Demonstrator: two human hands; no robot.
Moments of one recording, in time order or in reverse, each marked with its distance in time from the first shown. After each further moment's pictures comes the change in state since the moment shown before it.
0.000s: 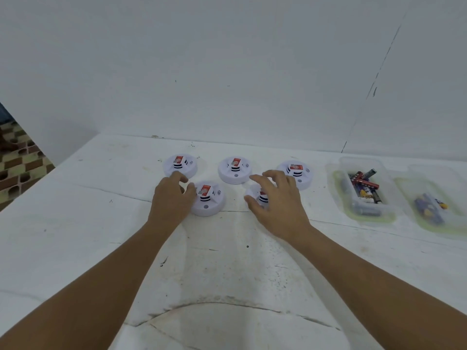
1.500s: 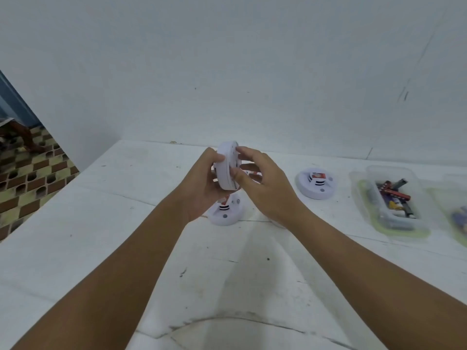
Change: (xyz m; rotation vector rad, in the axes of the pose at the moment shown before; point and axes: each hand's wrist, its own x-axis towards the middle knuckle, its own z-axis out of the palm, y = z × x) left_hand 0.019 0.071 -0.042 -1.224 -0.579 -0.296; right_hand 0.050 -0.082 -0.015 0.711 -0.061 -0.028
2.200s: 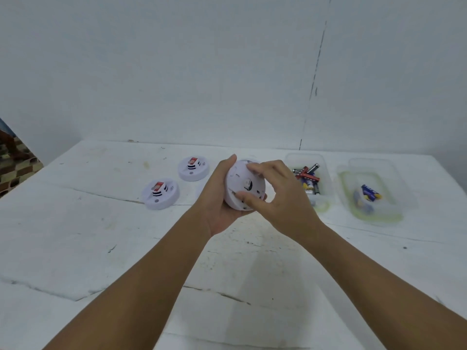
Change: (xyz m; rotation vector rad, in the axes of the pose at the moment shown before) left_hand -0.030 -0.108 0.206 -0.159 -0.002 -0.171; right_hand -0.119 0.043 -0.184 -0.370 0.110 -0.216
